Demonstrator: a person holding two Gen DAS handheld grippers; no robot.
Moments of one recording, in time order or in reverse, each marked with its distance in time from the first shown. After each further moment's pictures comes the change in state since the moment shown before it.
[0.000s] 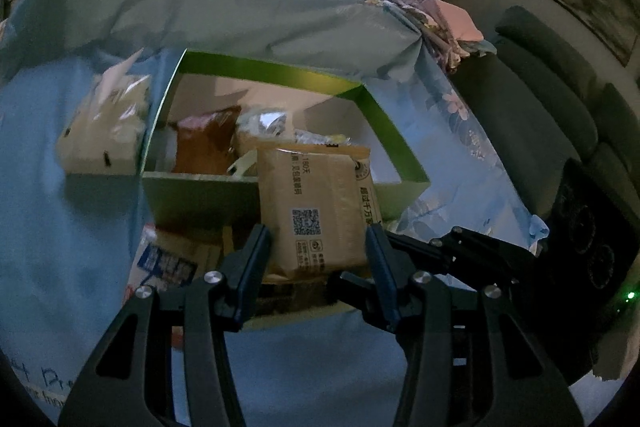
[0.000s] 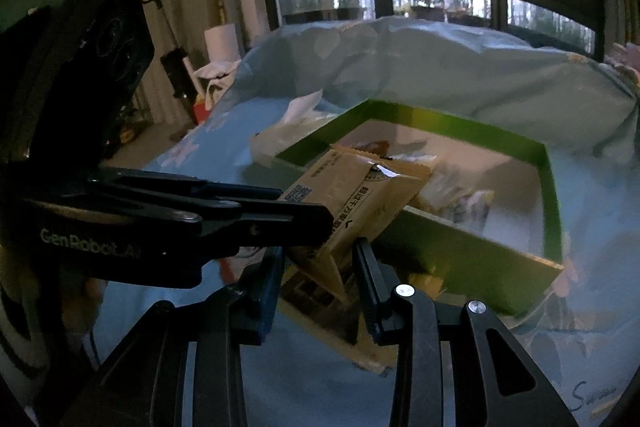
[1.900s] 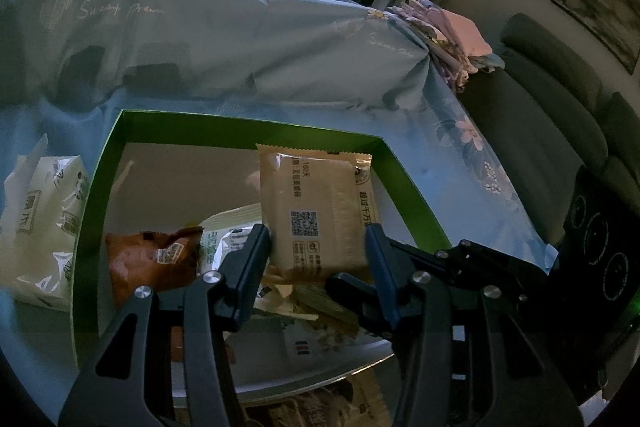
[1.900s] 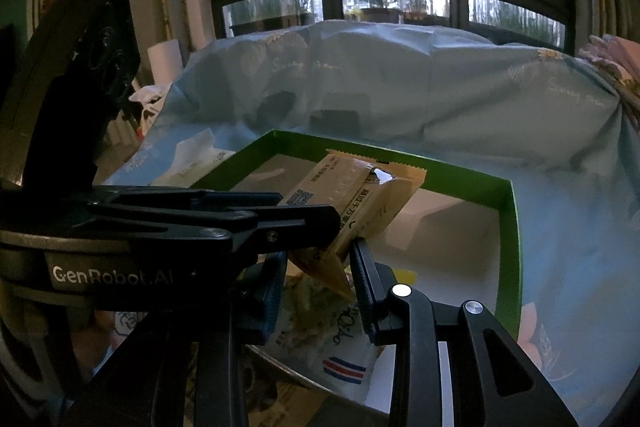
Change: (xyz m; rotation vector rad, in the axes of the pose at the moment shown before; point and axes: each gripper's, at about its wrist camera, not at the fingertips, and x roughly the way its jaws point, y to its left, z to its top) left arm 0.090 0.012 0.081 0.022 -0.040 -0.025; right arm 0.058 -0.082 0.050 0.054 -0.014 -0.122
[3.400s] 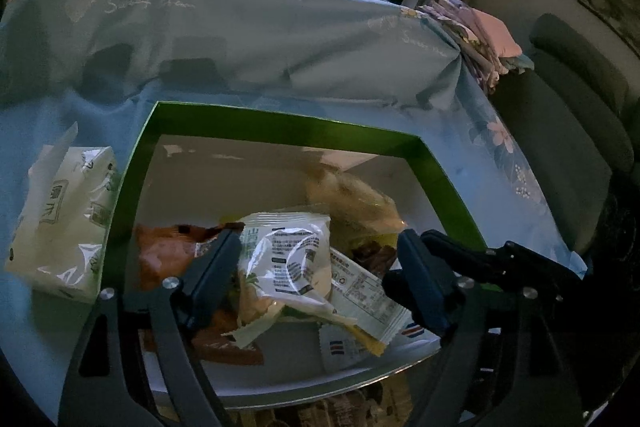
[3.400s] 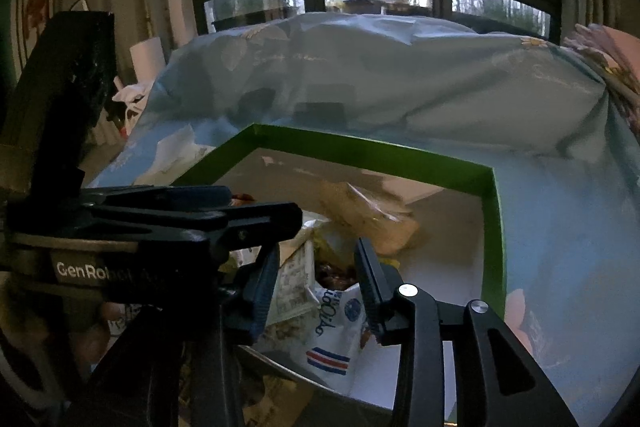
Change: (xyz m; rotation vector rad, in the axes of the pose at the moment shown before) left arm 0.003 0.013 -0.001 -0.019 0.002 0.113; right arm 0.000 -0.007 -0.004 0.038 0.024 -0.054
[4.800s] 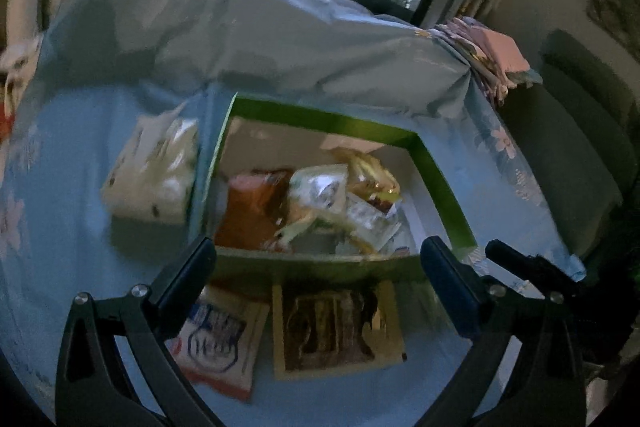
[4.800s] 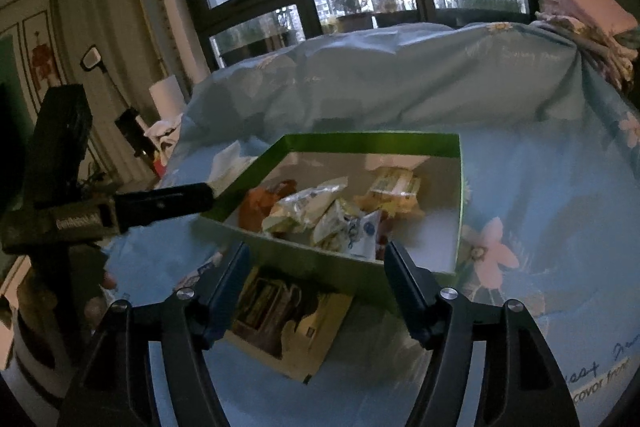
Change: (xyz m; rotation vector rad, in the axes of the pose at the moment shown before) left arm -0.097 0.004 -0.039 -0.083 -0.026 0.090; right arm -0.089 -0.006 -0.036 0.141 -0.049 0.100
